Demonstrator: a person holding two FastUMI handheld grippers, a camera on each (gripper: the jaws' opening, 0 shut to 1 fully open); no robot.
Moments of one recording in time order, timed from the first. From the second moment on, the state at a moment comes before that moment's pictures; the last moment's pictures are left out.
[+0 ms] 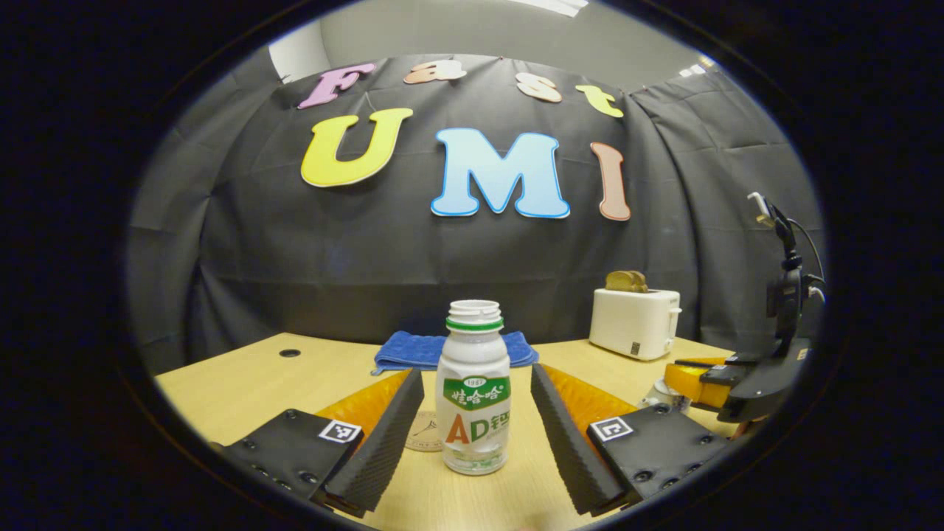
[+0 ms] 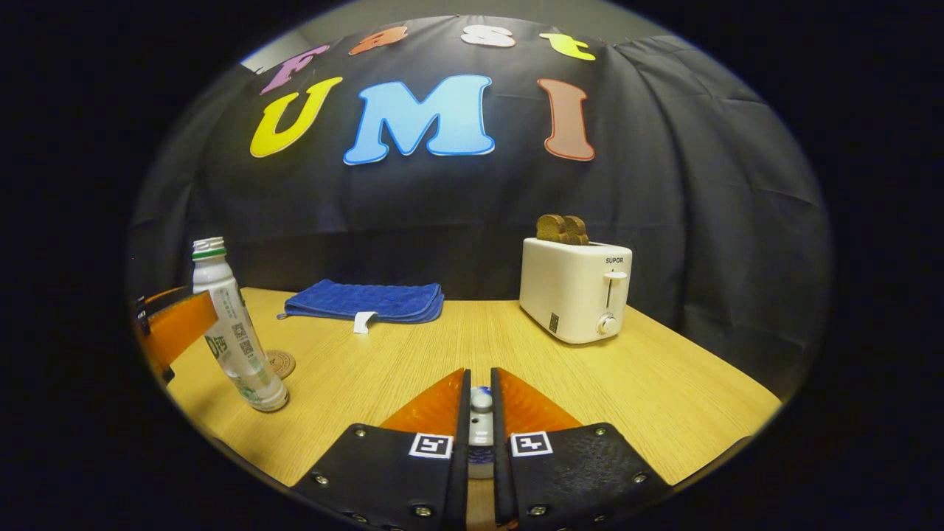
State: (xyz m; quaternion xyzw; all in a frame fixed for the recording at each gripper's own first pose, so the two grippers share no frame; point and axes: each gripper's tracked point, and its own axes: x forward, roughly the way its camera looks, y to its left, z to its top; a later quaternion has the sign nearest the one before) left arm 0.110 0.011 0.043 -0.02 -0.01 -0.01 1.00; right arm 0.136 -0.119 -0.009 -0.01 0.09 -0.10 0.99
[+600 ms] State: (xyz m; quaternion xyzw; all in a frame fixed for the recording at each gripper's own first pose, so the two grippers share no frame) left arm 0.119 0.007 0.018 -0.01 0.01 -0.01 1.00; right arm 0.116 -0.086 0.033 -0.08 -0.01 -0.06 1.00
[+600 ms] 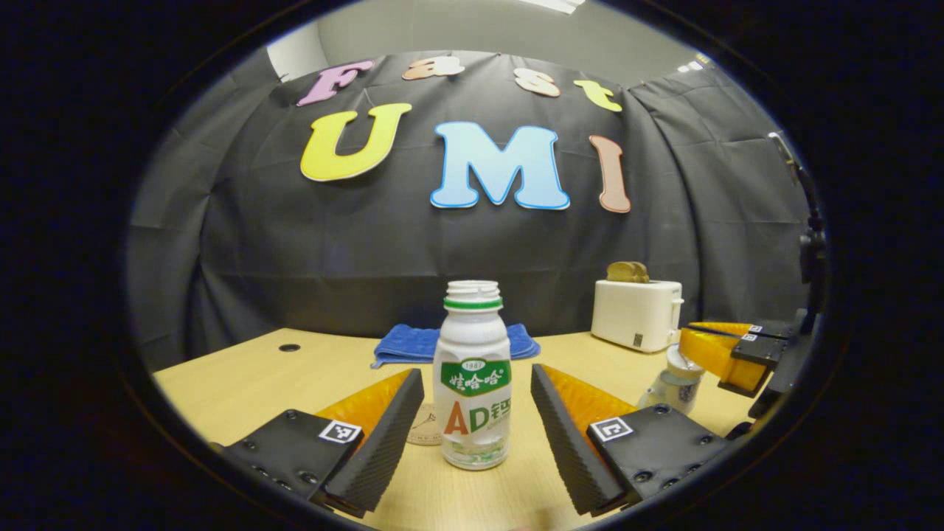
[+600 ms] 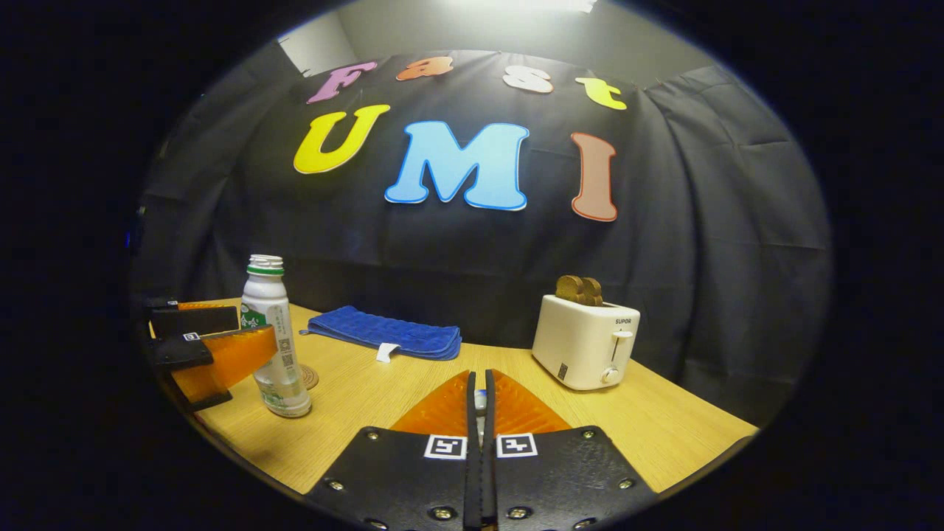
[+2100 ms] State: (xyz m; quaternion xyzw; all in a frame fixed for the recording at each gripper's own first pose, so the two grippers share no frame) left arm 0.143 -0.051 0.012 0.28 0.02 -0.04 0.96; right arm -0.082 -0.068 0.045 -0.03 -0.06 -0.02 1.00
